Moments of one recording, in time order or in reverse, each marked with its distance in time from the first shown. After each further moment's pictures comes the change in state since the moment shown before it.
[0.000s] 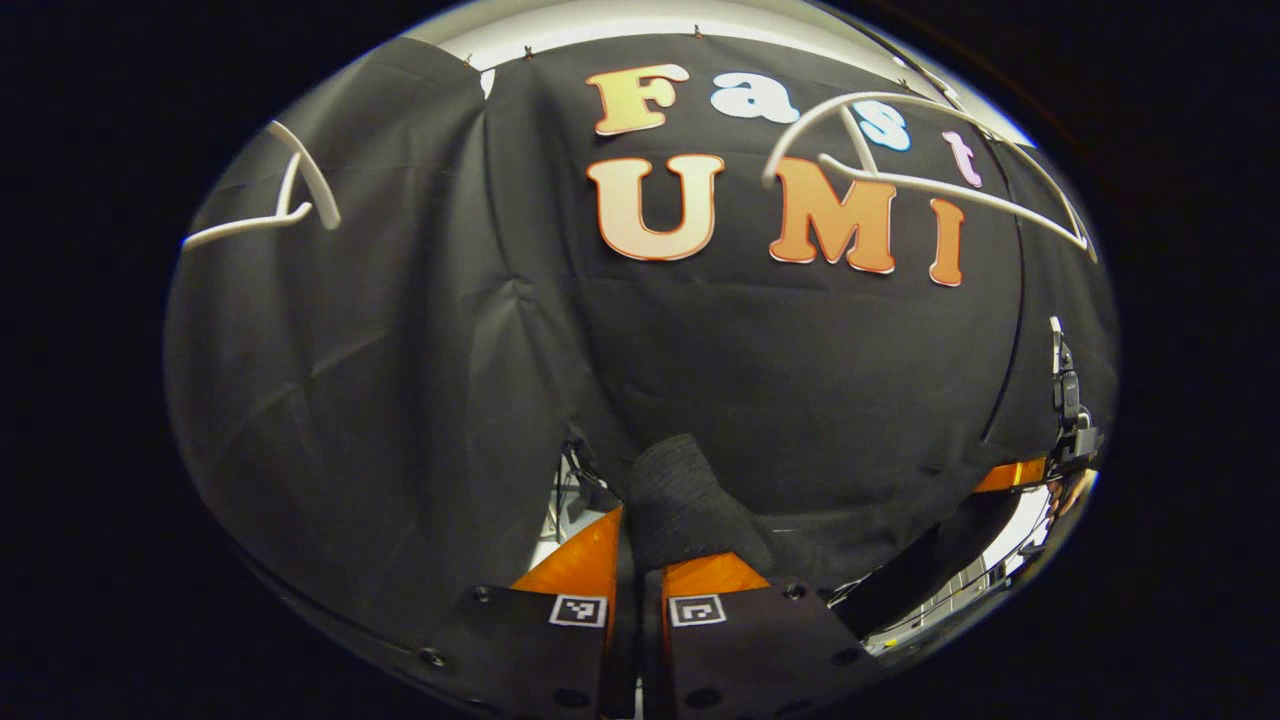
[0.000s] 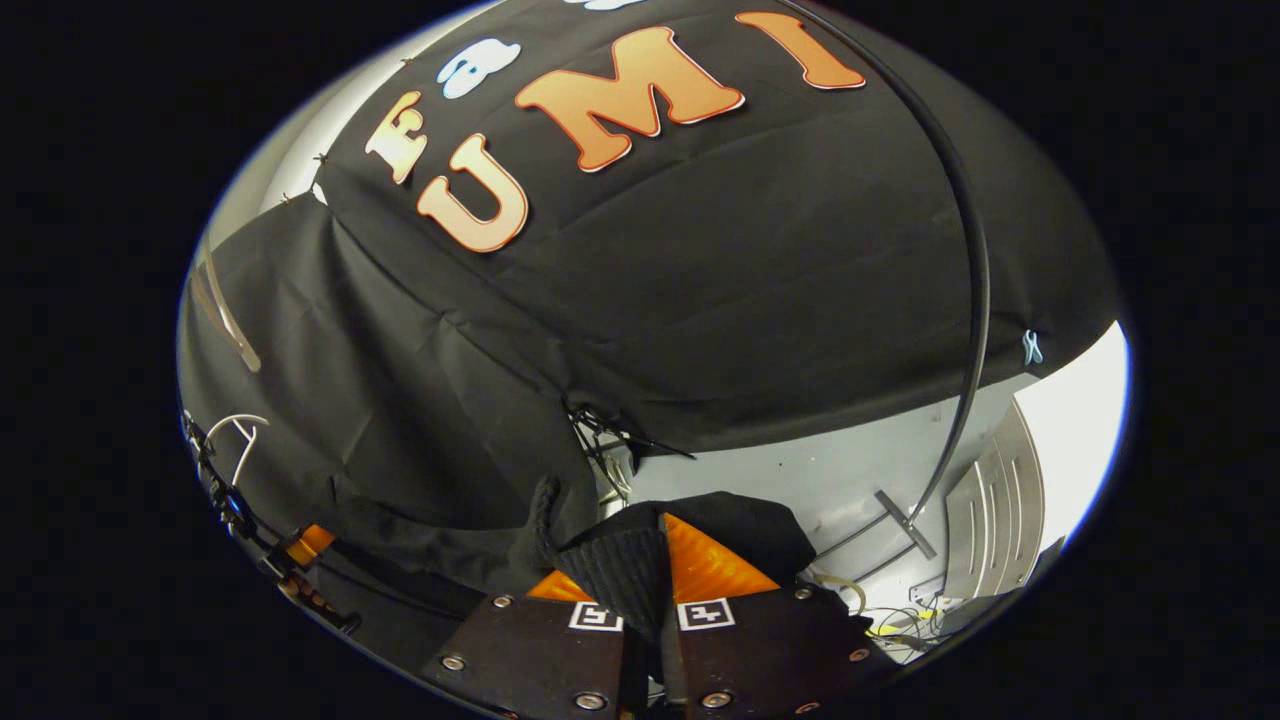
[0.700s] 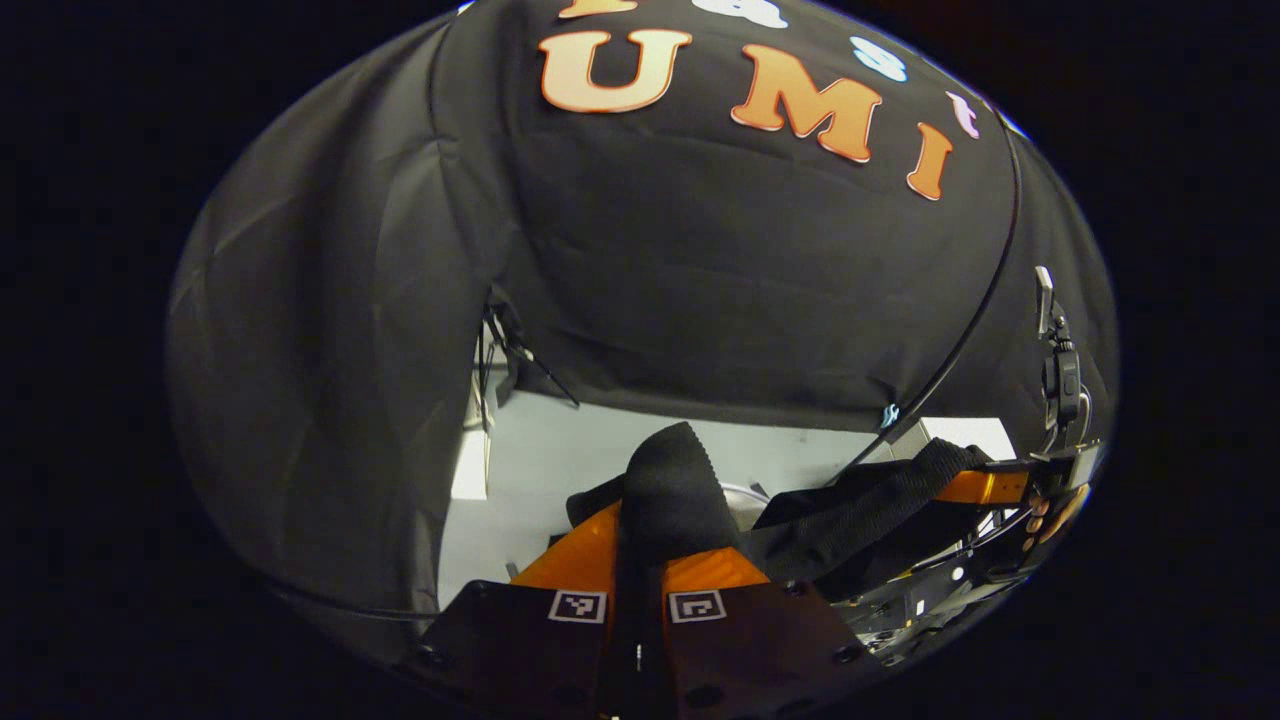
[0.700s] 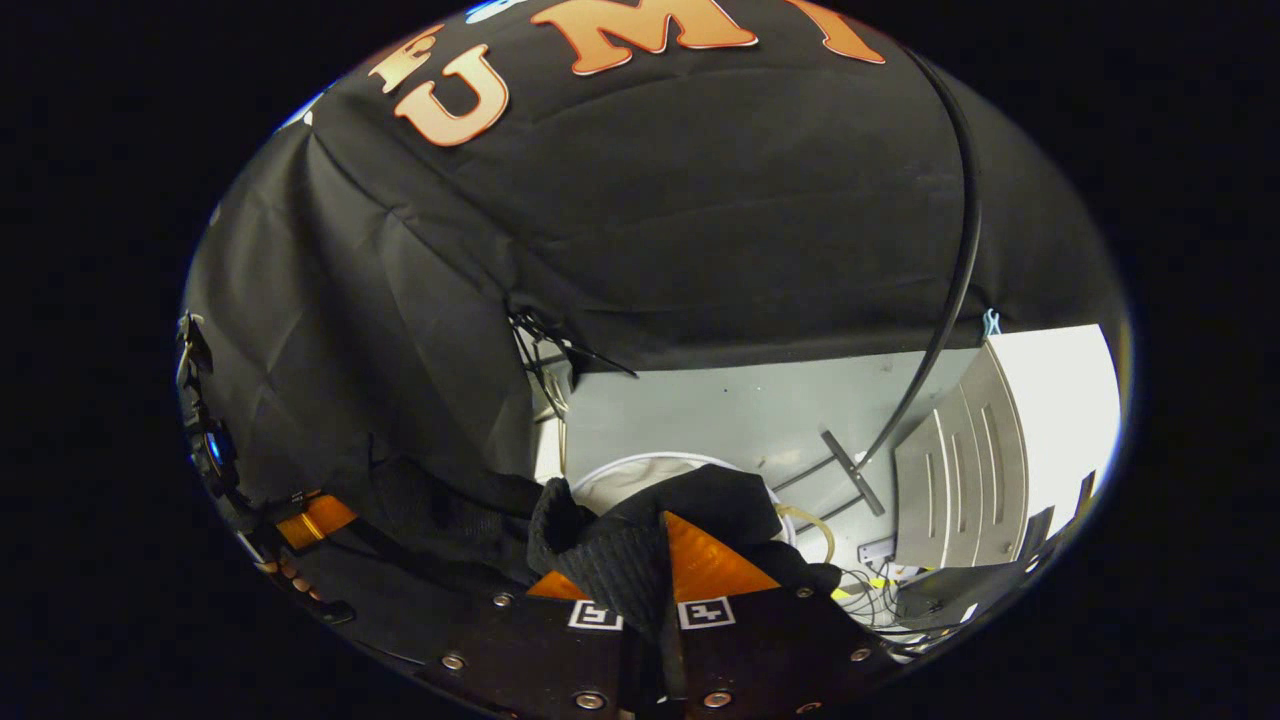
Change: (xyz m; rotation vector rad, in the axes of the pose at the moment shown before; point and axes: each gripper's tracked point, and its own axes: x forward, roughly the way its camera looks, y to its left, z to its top) left arm 0.058 -0.077 -0.134 -0.068 0.397 -0.146; right arm 0.028 -0.025 -0.126 -0.110 0.231 -0.211
